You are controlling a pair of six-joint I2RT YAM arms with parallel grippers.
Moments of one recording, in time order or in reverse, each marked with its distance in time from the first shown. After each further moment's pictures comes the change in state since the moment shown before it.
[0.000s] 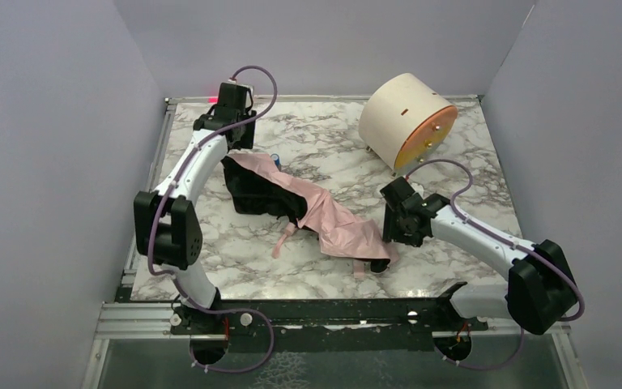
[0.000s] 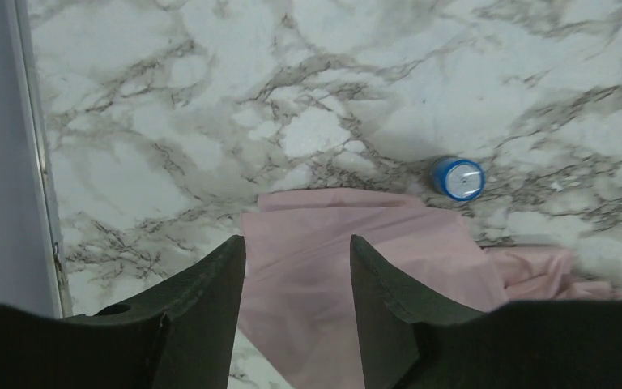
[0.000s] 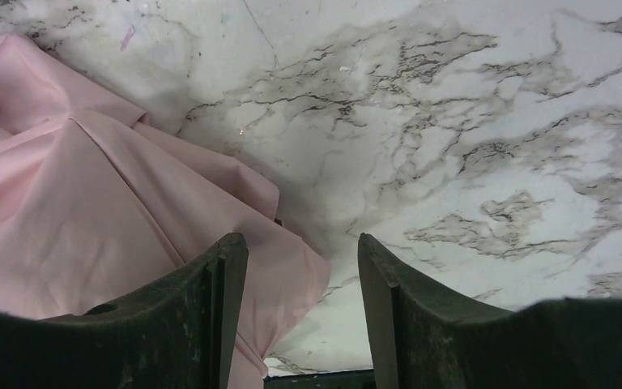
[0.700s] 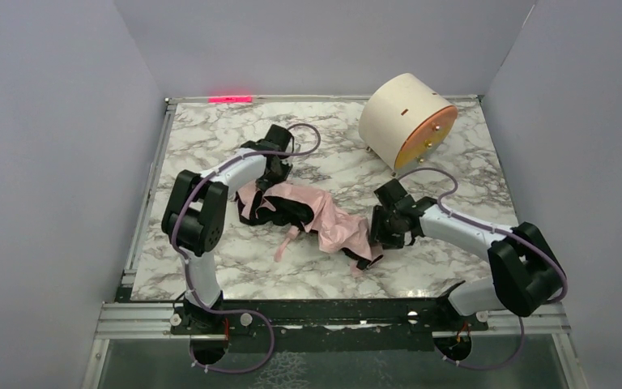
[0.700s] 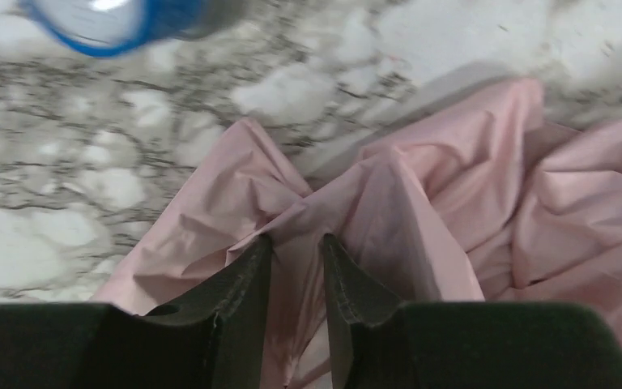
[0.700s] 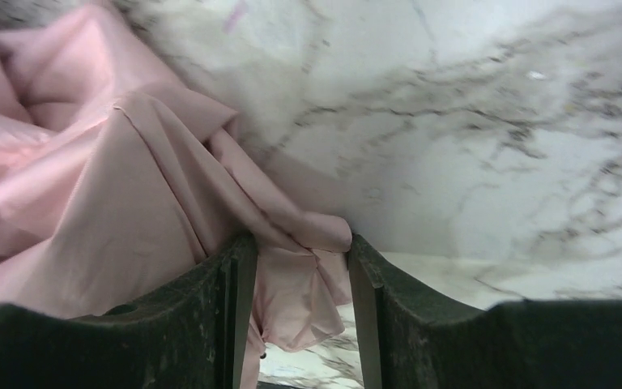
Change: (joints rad) left arm -0.159 0.233 -0.167 -0.047 0.119 0.063; right arm 0.000 0.107 -0.071 0.213 -0.245 0.056
